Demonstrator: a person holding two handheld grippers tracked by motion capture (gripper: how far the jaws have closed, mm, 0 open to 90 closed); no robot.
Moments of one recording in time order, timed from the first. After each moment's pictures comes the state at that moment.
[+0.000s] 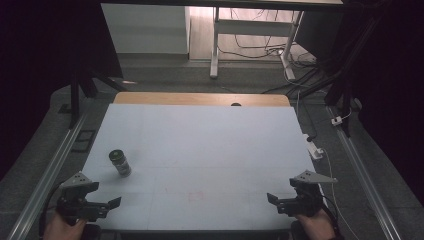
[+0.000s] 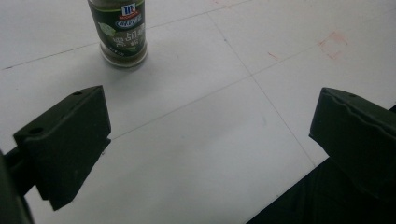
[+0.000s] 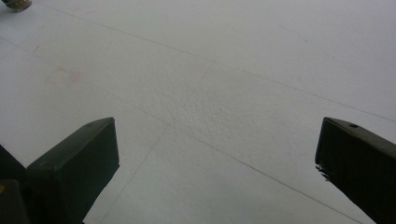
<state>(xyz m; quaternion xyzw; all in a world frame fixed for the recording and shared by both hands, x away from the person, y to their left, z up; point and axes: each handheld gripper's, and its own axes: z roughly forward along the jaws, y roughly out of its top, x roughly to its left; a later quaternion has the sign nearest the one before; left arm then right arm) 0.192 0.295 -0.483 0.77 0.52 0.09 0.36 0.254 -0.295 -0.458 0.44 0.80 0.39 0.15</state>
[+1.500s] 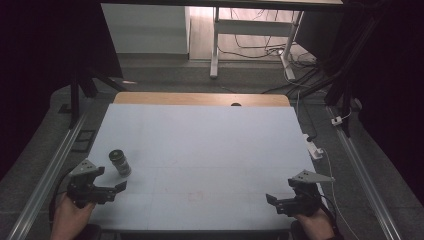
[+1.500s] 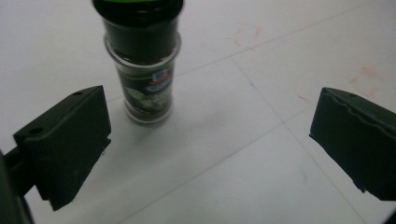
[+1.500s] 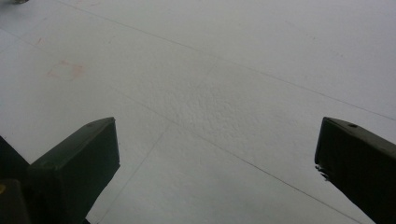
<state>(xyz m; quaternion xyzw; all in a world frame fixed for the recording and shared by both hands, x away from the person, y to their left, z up) 0.234 0.295 -0.493 0.76 0.50 0.15 0.39 0.256 -0.293 -0.459 0.43 0.81 0.38 0.14</state>
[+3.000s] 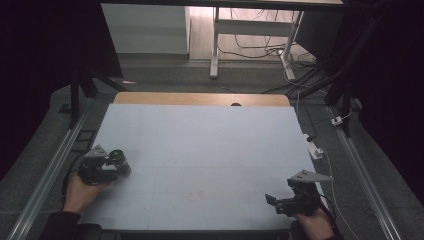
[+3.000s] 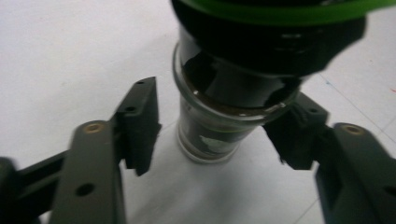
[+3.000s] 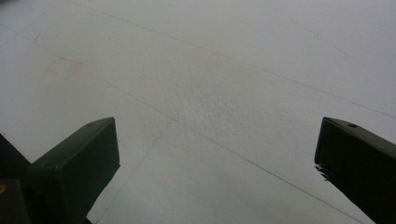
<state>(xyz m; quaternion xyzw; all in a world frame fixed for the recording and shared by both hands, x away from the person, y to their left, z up) 0.295 0.310 -0.519 0.81 0.46 0.13 0.35 0.257 -0.291 -0.460 0.43 0.81 0.37 0.14</state>
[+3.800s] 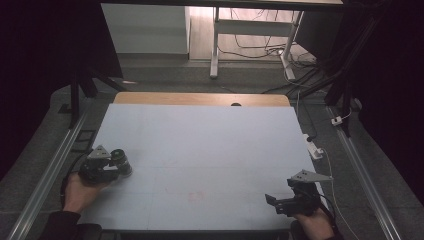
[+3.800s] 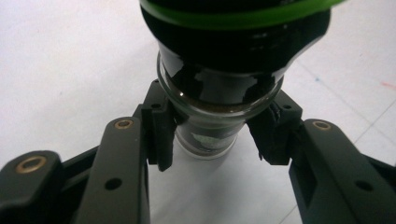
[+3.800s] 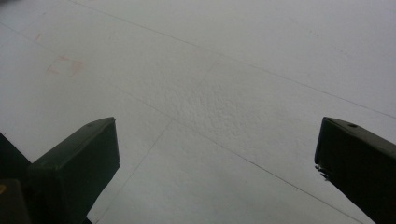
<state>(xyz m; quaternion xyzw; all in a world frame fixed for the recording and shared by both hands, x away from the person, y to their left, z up) 0.291 0.299 -0.508 0.82 0.44 0.15 0.34 0.257 -0.291 -0.460 0.43 0.81 0.37 0.14</state>
